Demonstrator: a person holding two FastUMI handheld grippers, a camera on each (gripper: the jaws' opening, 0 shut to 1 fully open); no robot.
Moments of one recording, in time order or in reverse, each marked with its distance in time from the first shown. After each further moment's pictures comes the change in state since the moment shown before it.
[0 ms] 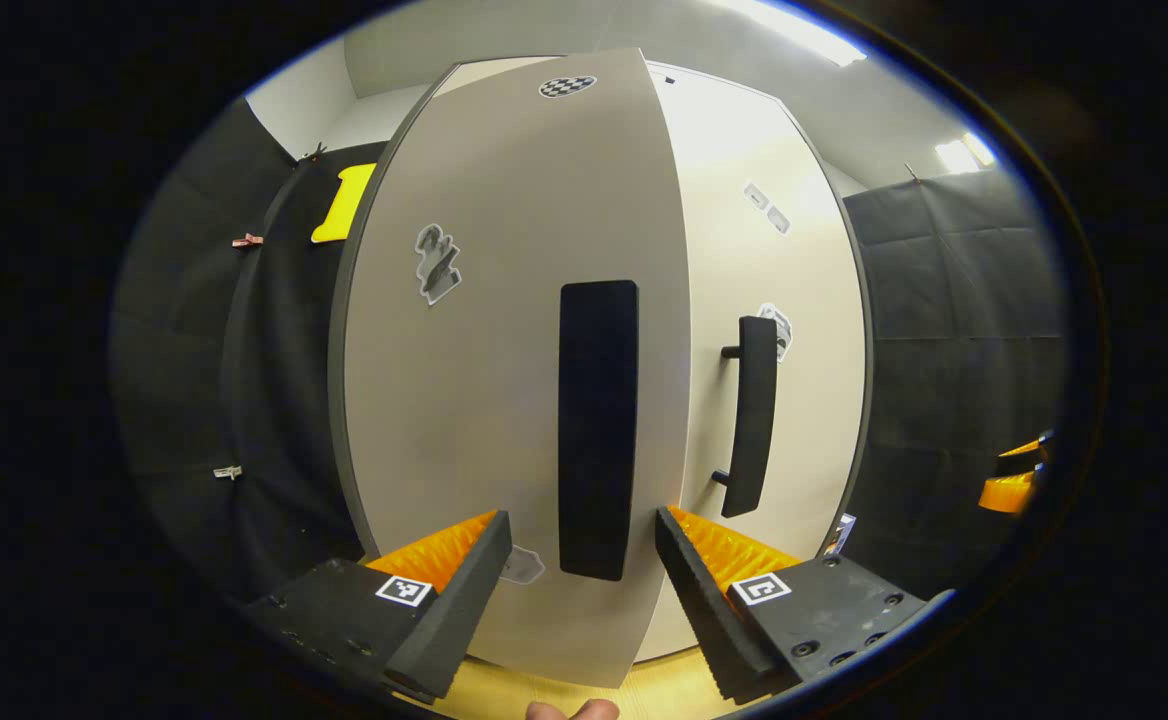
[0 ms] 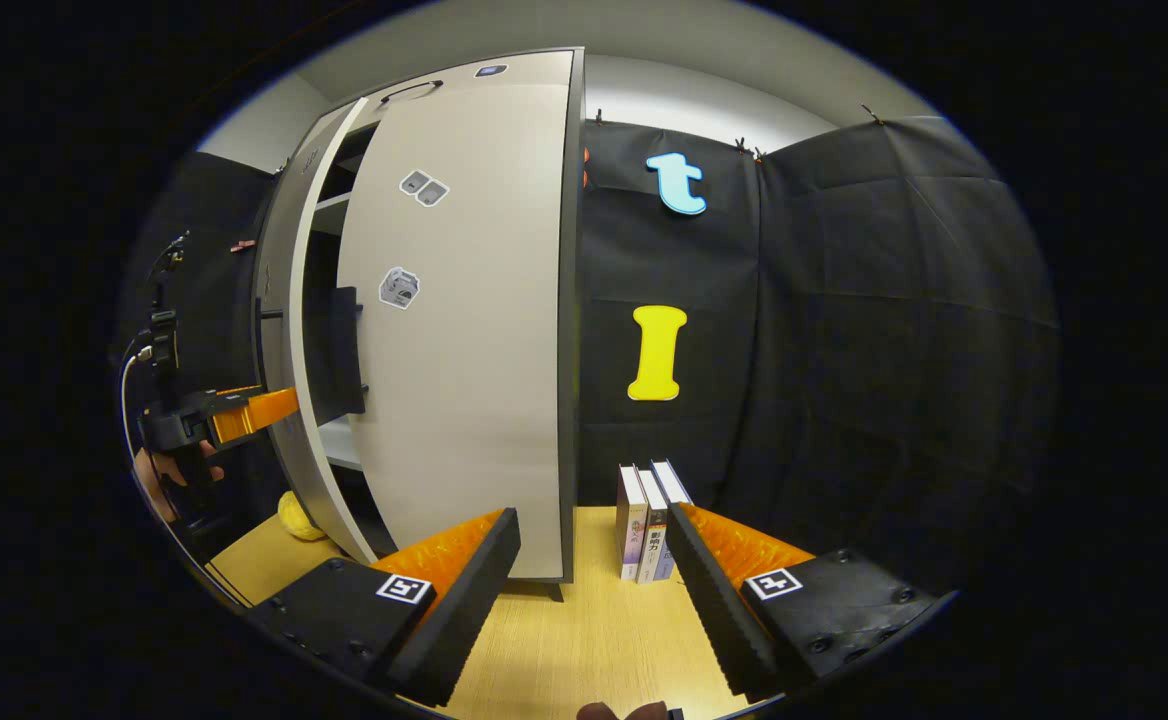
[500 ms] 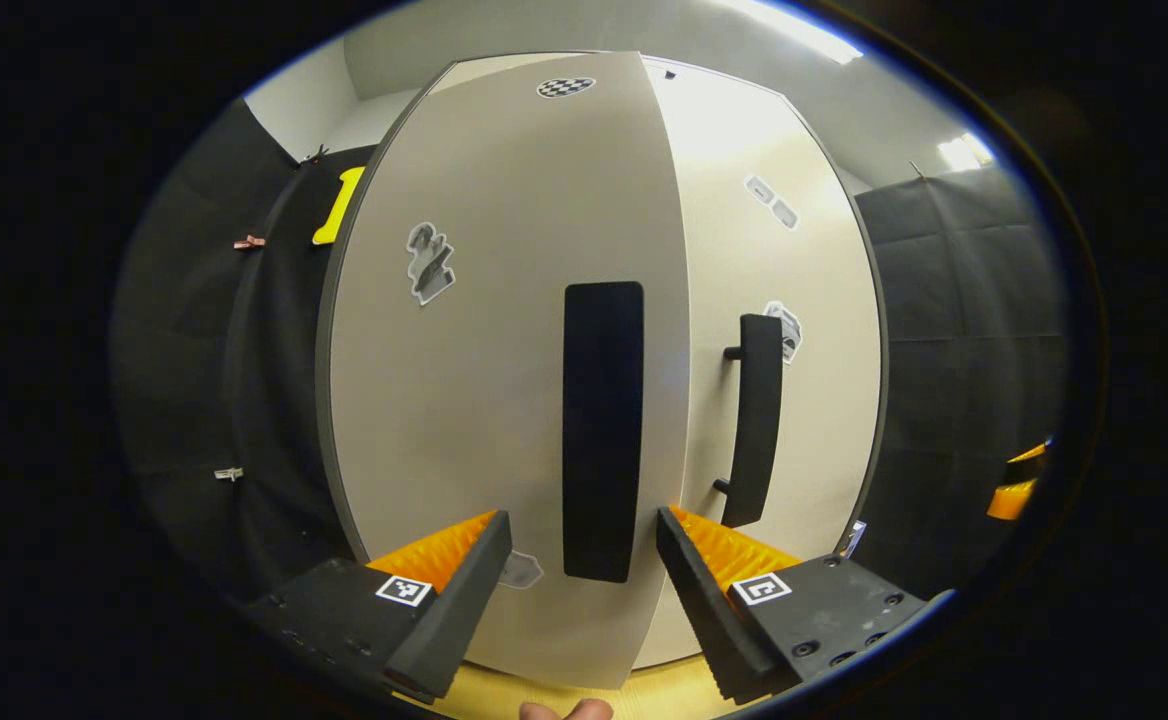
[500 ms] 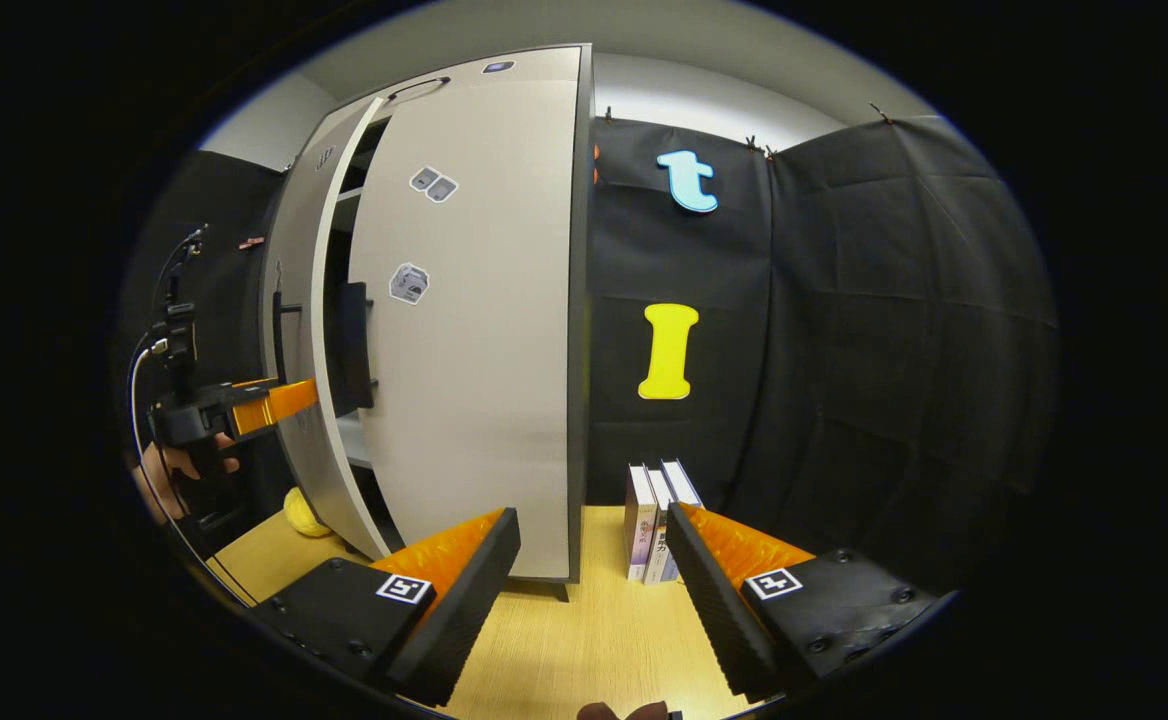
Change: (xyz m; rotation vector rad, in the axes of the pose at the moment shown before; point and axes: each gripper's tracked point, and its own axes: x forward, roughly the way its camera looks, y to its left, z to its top) left arm 0.006 -0.003 0.005 0.020 -0.012 0.014; right arm 0.005 0.011 0.002 -0.013 0.005 0.036
